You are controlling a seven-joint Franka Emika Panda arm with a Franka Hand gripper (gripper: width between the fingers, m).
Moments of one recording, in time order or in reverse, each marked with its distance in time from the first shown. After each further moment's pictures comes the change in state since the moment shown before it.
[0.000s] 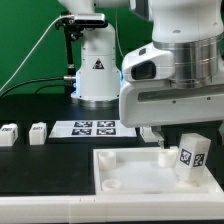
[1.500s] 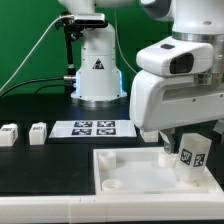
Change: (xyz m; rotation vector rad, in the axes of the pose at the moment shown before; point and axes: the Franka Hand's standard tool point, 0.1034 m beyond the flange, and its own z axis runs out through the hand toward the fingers) arm 0.008 -0.001 -0.001 -0.165 0.051 -0.397
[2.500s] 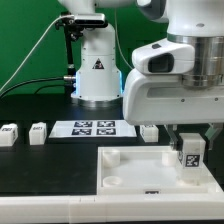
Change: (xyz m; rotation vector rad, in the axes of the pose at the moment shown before) arm -0.001 0.004 0.001 0.011 -0.003 0.385
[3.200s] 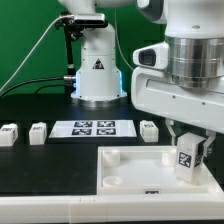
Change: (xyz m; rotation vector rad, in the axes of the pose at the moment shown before) arm 0.000 0.000 0.002 0.031 -0.026 0.932
